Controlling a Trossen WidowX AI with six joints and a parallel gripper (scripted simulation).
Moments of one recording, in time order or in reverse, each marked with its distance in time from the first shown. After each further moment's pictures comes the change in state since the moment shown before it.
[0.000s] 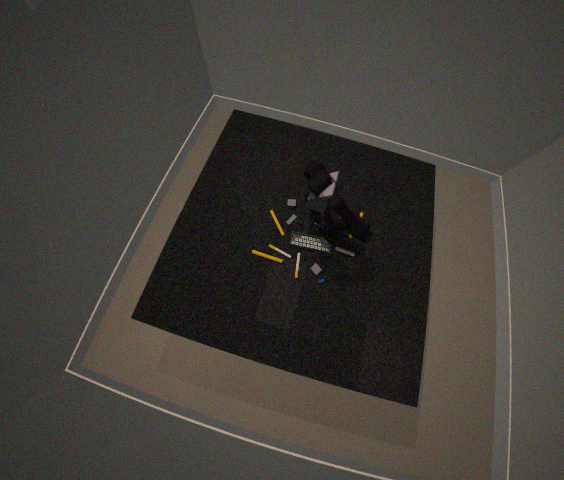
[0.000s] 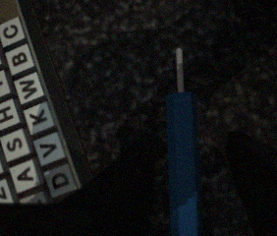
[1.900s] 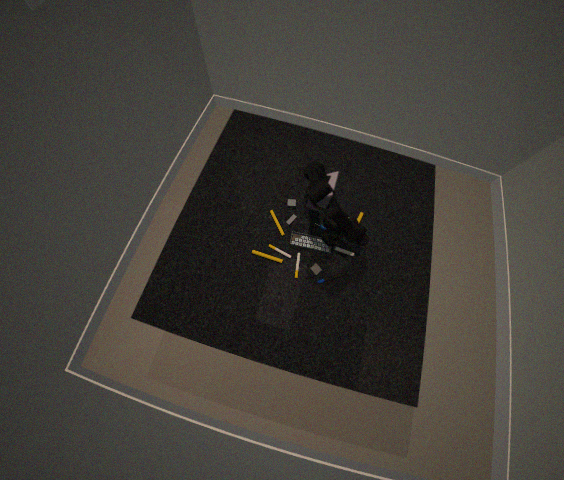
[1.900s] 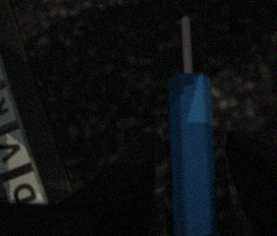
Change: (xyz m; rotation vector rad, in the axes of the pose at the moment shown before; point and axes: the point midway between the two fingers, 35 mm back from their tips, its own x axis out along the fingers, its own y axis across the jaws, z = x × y) arm 0.033 0.000 -0.019 0.001 -0.002 0.000
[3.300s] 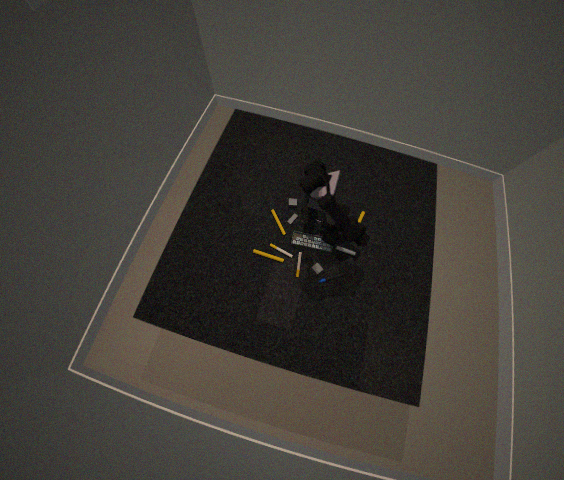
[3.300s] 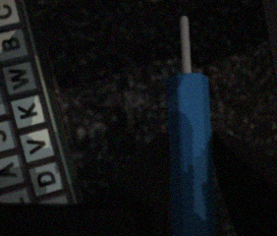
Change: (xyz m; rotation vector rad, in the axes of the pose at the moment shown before) arm -0.038 0.010 0.031 -0.205 0.053 -0.149
